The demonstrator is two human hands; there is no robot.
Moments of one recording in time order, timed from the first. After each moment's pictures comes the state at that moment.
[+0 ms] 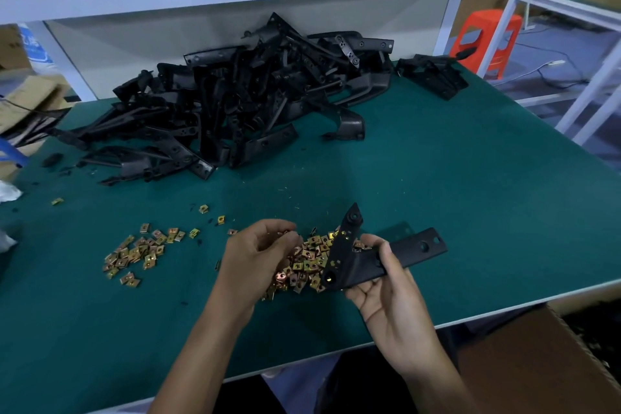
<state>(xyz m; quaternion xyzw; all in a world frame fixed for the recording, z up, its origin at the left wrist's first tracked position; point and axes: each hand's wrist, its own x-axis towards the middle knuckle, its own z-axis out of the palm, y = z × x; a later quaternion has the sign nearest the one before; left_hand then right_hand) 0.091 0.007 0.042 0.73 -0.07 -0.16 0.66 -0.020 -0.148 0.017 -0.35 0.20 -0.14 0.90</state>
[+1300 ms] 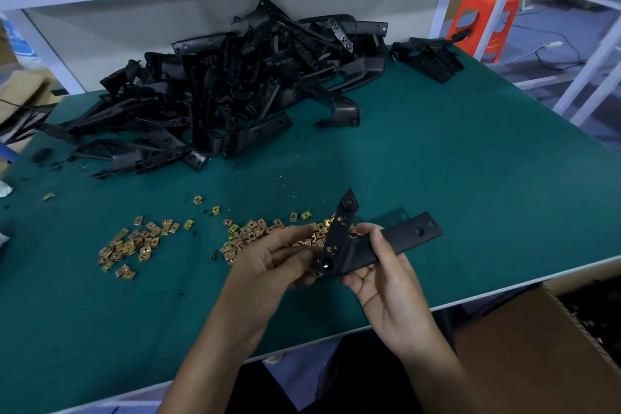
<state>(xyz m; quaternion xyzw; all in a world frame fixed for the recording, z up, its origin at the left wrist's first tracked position) 0.046 0.006 0.061 0.65 -0.10 -0.27 0.70 -0.022 -0.148 0.015 -0.35 0.18 -0.14 0.91</state>
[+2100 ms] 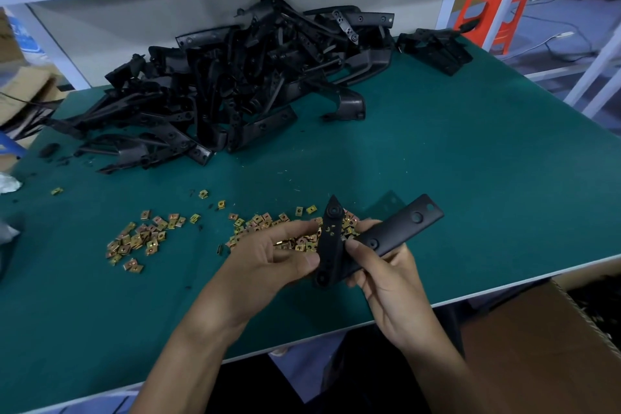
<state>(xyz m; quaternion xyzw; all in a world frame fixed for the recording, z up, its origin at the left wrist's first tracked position) 0.057 0.020 0.080 0.68 -0.14 -0.34 0.63 -0.019 -0.144 0.007 -0.44 0.12 -0.18 0.87</state>
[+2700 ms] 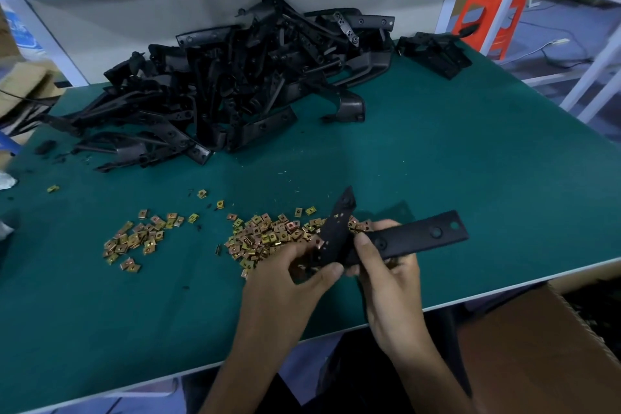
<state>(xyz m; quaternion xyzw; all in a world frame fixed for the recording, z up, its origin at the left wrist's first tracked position) 0.029 0.005 0.046 0.86 -0.14 -0.13 0.47 -0.020 -0.134 0.001 -0.48 0.16 -0.28 0.81</state>
